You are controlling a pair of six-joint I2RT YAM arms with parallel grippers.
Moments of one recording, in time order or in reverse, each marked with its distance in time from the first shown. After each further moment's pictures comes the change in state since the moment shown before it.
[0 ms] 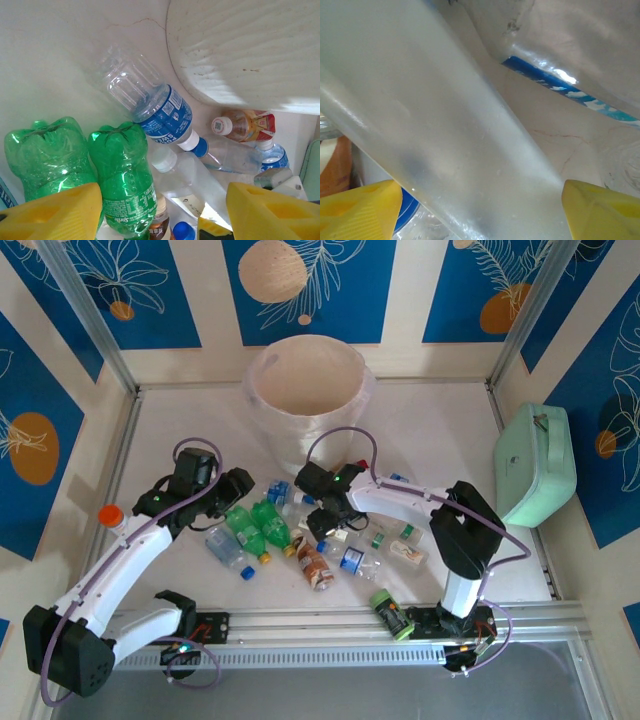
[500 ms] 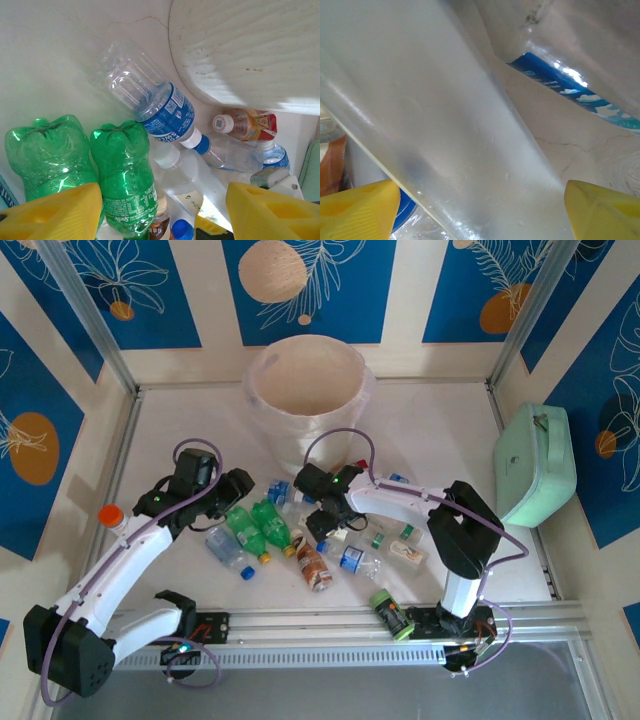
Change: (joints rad) left arm 0.000 0.000 -0.005 0.000 0.000 -0.009; right arm 0.005 0.007 -0.009 0.021 0.013 -0.038
